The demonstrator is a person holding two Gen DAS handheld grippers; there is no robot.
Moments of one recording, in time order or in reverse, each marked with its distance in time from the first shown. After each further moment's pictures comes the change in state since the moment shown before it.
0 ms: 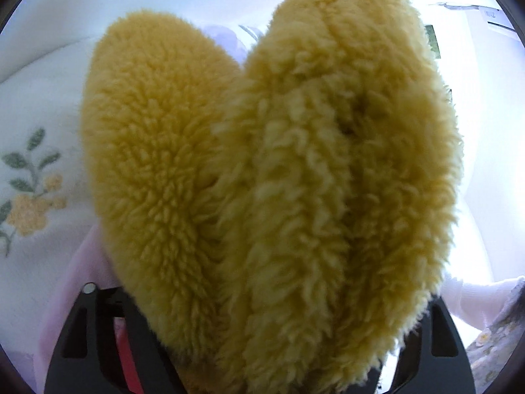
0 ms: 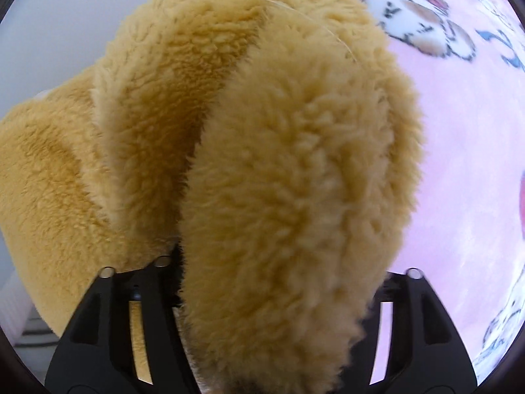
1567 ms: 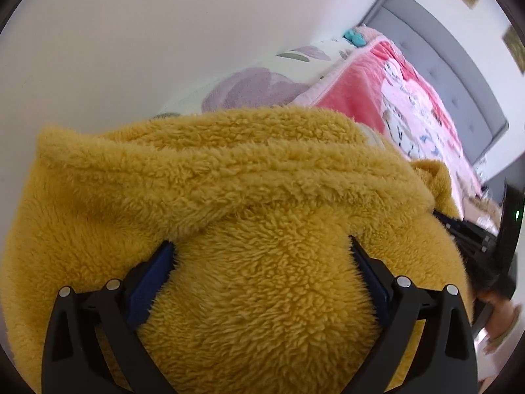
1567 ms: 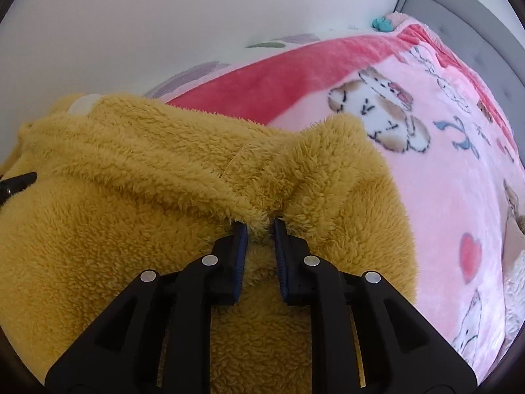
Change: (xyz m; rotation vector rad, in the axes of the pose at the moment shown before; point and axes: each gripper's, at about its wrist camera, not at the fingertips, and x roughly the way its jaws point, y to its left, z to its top) left arm 0.091 -0.040 0.006 0.191 -0.120 0.731; right arm -0.056 0.062 0.026 -0.198 -0.309 -0.327
